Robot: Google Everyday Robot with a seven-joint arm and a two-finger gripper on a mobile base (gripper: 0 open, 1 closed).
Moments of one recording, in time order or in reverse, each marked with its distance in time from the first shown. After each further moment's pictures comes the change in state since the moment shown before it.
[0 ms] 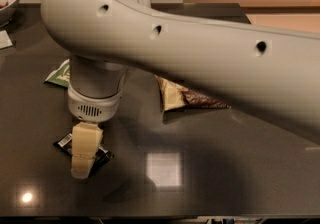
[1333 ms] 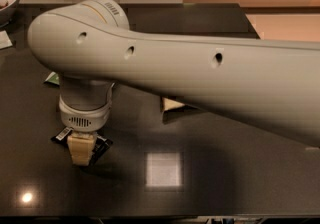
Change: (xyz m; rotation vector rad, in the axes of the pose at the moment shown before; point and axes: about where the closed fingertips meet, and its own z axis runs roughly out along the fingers) arm -0.011 -0.002 0.038 0.000 0.041 -0.003
